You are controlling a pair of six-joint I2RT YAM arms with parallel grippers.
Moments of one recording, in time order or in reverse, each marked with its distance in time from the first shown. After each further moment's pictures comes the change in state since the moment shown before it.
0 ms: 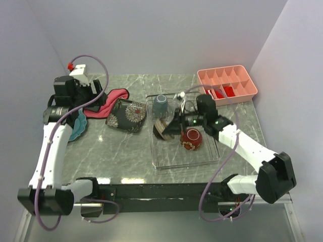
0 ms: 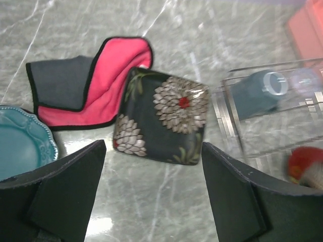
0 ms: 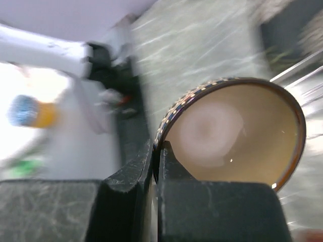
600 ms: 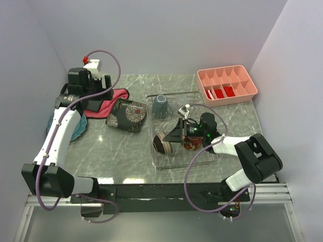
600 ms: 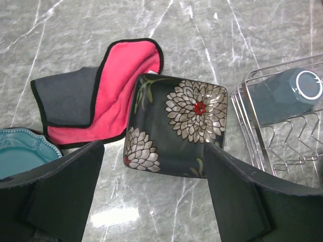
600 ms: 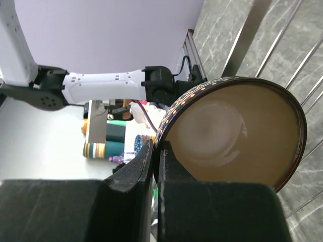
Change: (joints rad) left arm -0.091 0.223 0.085 0.042 -0.106 0.103; right arm -0.066 0.223 -0.515 1.089 -0.140 1.022
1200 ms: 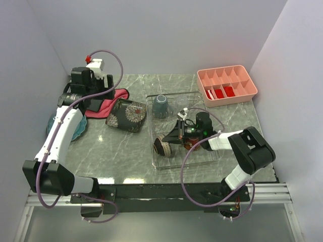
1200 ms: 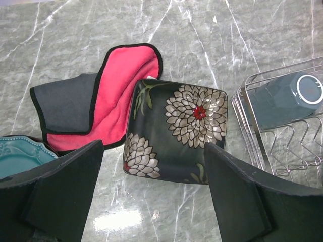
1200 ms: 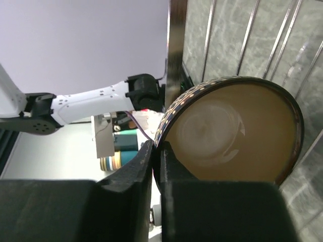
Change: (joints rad) left arm -0.029 0.019 0.000 0.034 -0.020 0.010; right arm -0.016 0.129 0.023 -0.097 0.040 -0.003
